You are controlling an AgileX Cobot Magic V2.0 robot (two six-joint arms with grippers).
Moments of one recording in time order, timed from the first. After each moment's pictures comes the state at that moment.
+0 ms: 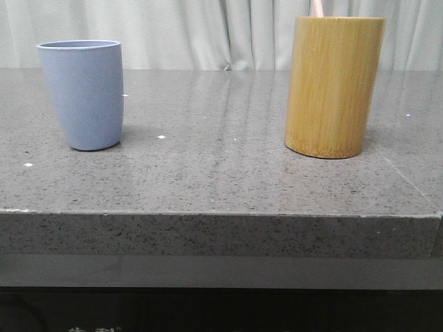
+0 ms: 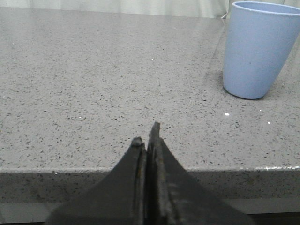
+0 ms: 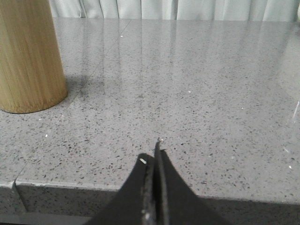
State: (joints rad) left arm -0.11 0.00 0.00 -0.08 0.24 0.03; right arm 0.01 -0.01 0.03 0.11 0.19 -0.05
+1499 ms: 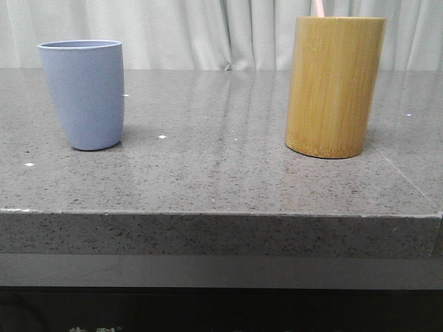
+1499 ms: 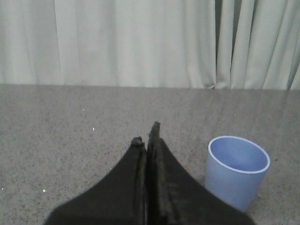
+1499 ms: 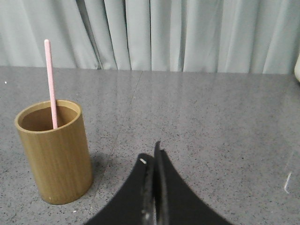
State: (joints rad) left arm -0.11 0.43 -0.56 -0.07 0.29 0.03; right arm 0.01 0.33 -0.53 0.13 0.41 -0.05
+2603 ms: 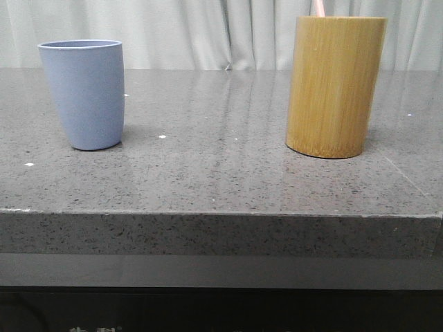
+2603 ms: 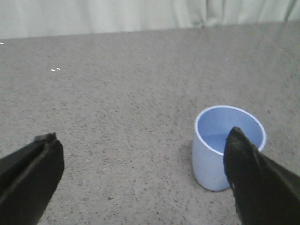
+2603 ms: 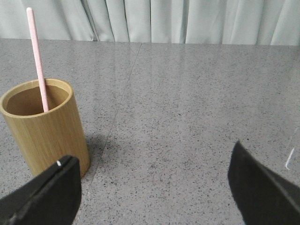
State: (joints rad) left arm -0.21 0.82 -0.86 -0.07 0.51 0.10; right arm 0.01 0.42 -0.54 0.13 0.42 -0.05
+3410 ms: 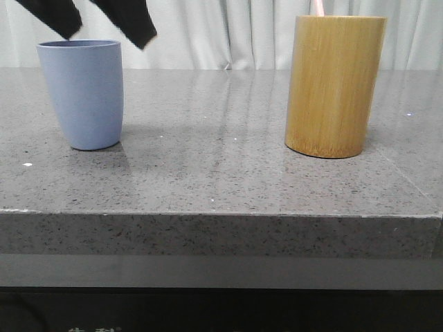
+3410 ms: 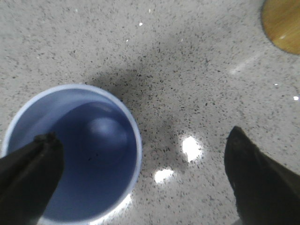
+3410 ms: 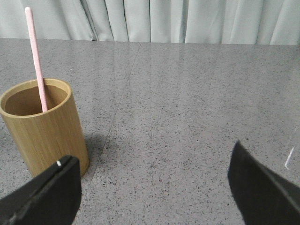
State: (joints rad) left arm -0.51 1.58 -1.51 -0.08 1.07 0.14; right arm 0.01 0.42 -0.54 0.13 0.42 -0.05
